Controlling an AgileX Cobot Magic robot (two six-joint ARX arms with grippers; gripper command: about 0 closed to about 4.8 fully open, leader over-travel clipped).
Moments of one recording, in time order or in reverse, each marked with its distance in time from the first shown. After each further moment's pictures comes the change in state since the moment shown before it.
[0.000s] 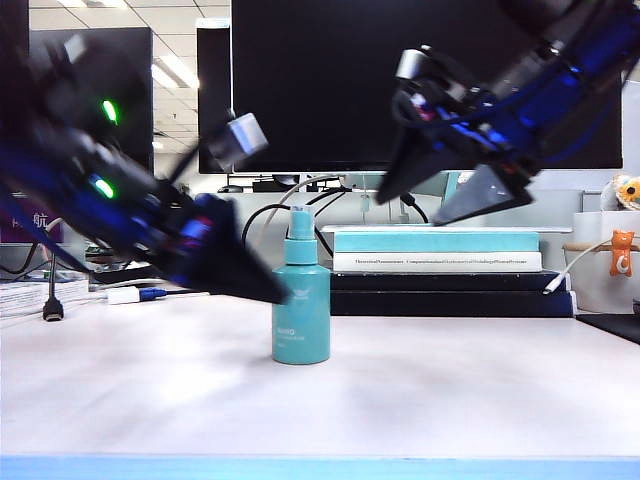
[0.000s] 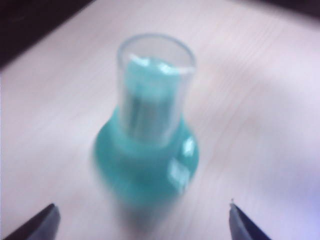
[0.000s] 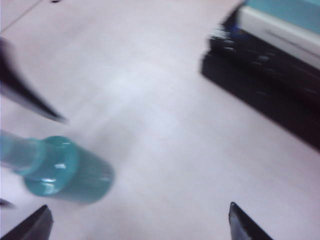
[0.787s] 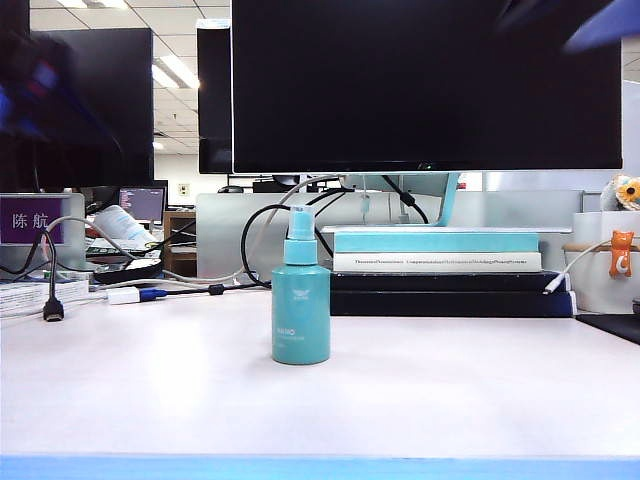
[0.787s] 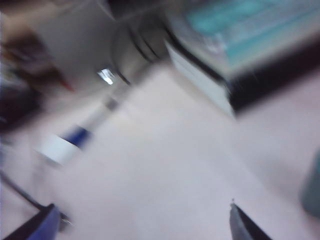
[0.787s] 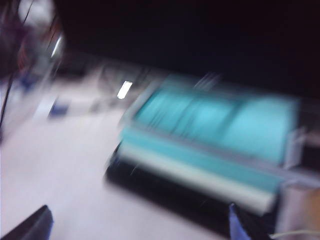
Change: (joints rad) left arm 0.214 -0.728 -0.243 -0.037 -0.396 -0.154; right arm -0.184 -0.526 -0.146 0.146 0.164 0.096
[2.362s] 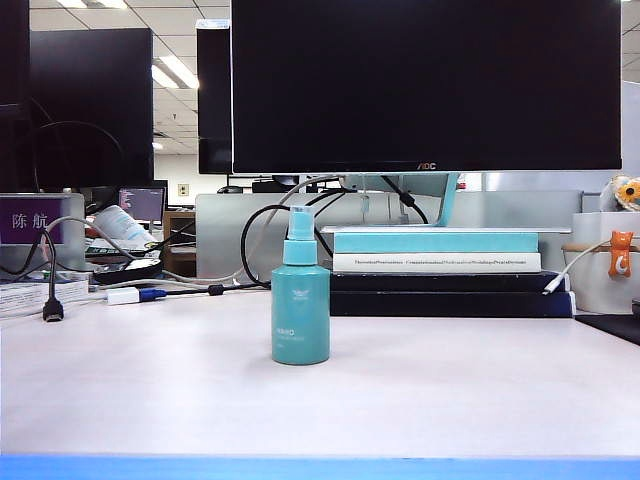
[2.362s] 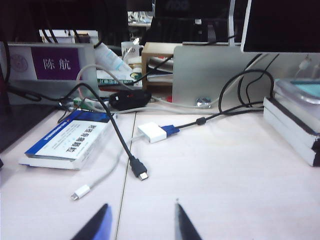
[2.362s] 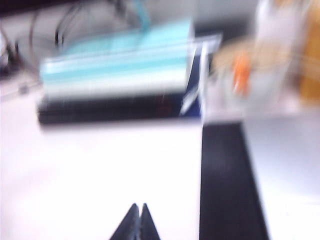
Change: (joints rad) left arm 0.235 -0.870 -0.457 -0.123 -0.103 -0.275; right arm -0.158 -0.846 -0.752 -0.067 0.098 0.158
